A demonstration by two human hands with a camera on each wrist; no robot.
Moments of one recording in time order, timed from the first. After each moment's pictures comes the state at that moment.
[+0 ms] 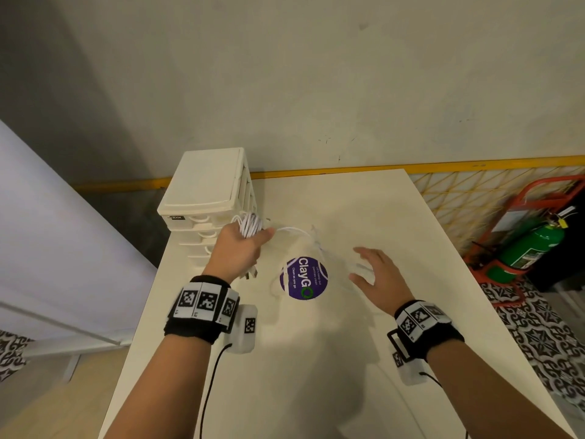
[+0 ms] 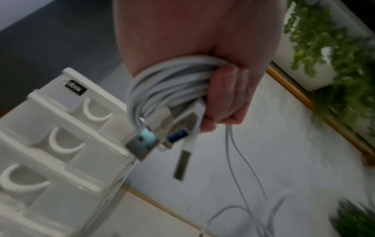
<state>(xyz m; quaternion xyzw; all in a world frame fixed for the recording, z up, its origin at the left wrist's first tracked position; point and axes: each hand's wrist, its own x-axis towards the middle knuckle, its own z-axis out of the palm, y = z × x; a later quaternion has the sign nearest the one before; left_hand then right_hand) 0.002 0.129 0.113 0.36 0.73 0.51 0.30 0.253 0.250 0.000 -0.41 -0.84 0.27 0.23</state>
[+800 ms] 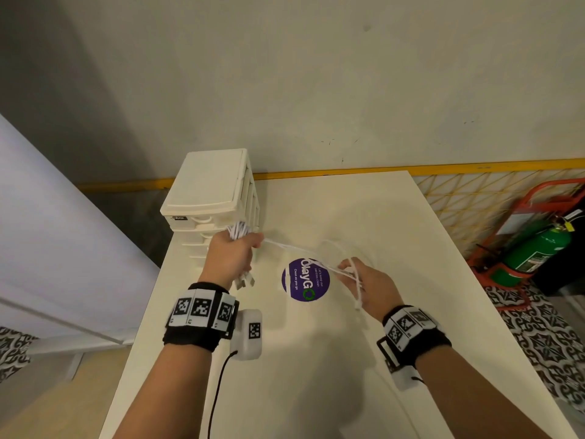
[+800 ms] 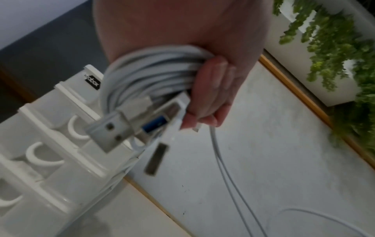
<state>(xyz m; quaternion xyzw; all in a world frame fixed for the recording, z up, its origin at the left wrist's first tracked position) 0.000 0.120 0.111 0.26 0.74 0.53 0.32 0.234 0.230 0.013 -0.41 -0.84 0.29 0.17</state>
